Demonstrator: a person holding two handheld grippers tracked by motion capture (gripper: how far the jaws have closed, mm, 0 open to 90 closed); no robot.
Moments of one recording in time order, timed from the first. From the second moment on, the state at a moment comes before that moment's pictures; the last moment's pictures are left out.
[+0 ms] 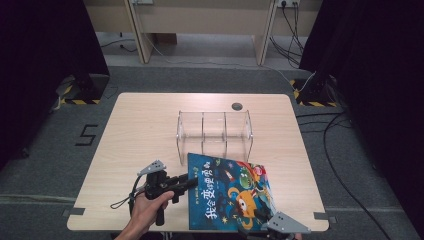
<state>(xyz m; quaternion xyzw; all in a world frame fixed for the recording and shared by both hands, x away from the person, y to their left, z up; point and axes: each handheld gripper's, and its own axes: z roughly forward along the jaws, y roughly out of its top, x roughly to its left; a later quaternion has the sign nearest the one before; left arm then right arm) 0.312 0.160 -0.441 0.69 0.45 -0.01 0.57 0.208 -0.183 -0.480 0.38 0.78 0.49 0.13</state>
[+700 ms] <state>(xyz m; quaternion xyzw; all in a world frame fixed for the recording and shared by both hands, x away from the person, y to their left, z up) 0.307 0.157 -0.438 0.68 0.46 0.00 0.57 0.203 -0.146 -0.488 0.31 0.82 0.42 0.24</state>
